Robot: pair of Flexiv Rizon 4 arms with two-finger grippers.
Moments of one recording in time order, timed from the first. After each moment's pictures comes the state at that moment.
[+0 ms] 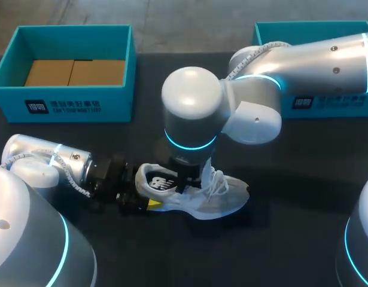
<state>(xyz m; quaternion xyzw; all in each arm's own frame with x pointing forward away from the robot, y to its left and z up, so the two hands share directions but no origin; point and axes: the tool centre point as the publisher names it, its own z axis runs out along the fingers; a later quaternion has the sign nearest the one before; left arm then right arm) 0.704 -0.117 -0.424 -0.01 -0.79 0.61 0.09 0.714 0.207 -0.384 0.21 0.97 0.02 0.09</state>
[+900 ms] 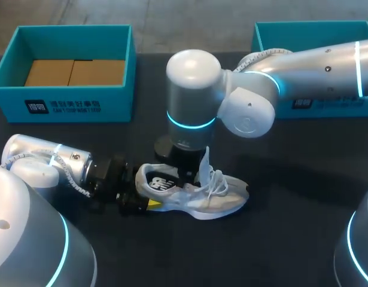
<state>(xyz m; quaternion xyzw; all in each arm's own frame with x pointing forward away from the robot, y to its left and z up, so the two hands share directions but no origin) 0.704 -0.117 -0.424 -0.01 -0.79 0.60 0.09 0.715 0.211 -0.409 0.18 0.98 0.02 -0.02</state>
